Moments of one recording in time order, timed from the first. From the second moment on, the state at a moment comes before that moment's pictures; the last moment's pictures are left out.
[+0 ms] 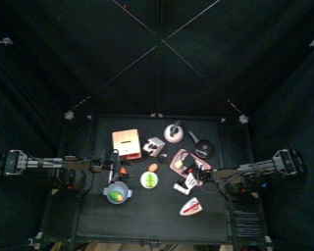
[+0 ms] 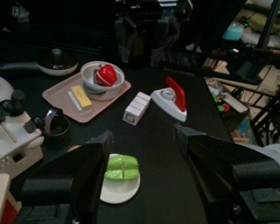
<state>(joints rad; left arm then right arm) 0.14 -0.64 1.05 0.76 -0.27 -0.91 0.16 -0.44 0.74 -0.39 0.61 1.17</state>
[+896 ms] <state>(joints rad) 0.10 -0.66 1.10 0.72 -0.27 -0.91 0.27 -0.12 0.76 -0.47 0.61 1.17</state>
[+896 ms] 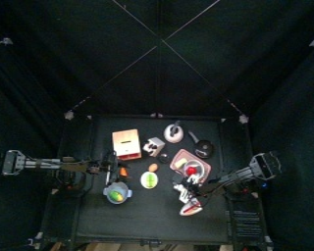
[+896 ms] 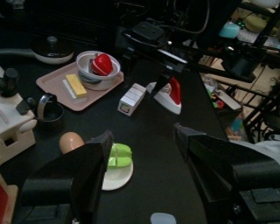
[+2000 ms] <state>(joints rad) 0.10 -0.66 1.11 0.71 -0.27 -0.91 0.26 0.02 0.73 -0.44 0.58 1.17</state>
